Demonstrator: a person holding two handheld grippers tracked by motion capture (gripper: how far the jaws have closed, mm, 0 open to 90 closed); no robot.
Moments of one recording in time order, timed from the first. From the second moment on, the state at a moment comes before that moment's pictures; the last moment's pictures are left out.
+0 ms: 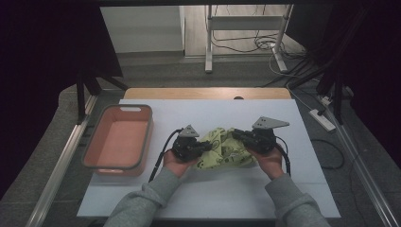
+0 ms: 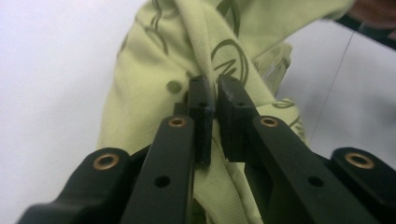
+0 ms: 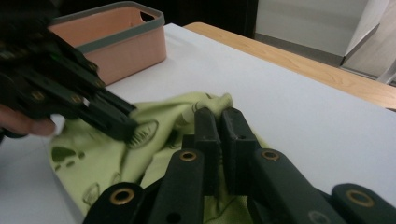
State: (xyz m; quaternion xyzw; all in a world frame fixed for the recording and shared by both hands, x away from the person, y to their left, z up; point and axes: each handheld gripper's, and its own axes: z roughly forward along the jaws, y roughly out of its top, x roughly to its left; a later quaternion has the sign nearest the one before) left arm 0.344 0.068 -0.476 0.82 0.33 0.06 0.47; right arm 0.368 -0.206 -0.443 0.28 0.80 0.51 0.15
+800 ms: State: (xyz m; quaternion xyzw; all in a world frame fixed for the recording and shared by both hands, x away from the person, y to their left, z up) left arm 0.338 0.119 -0.455 0.79 0.35 0.09 0.49; right arm 0.369 -0.220 -0.449 0.31 0.80 0.50 0.16
